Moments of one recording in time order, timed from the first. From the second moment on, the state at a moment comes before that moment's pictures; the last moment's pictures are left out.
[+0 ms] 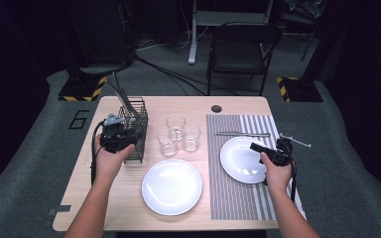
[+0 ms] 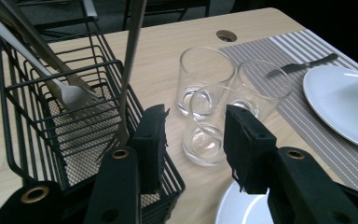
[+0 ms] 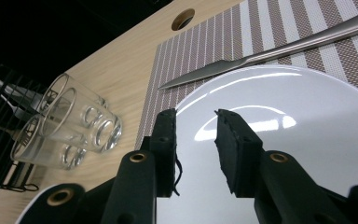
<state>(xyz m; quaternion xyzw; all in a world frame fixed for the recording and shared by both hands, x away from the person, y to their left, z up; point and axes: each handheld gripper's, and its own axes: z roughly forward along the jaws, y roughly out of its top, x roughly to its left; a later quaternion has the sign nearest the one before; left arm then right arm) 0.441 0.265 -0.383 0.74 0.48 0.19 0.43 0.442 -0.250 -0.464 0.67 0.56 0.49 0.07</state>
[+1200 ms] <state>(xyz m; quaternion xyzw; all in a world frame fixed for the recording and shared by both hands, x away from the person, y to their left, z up) 0.506 0.261 -0.383 0.75 0.49 0.23 0.38 0.417 -0.242 -0.473 0.65 0.57 0.50 0.06</state>
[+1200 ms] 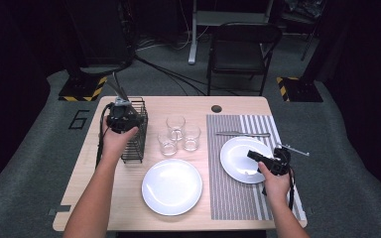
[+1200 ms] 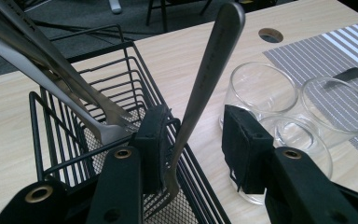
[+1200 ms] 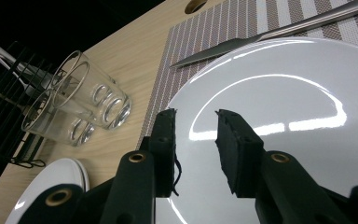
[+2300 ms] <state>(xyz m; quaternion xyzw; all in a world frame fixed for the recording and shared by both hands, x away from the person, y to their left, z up) 0.526 0.252 -0.384 0.75 0.49 0.24 0.36 0.415 -0.241 -0.478 0.65 0.57 0.50 0.06</state>
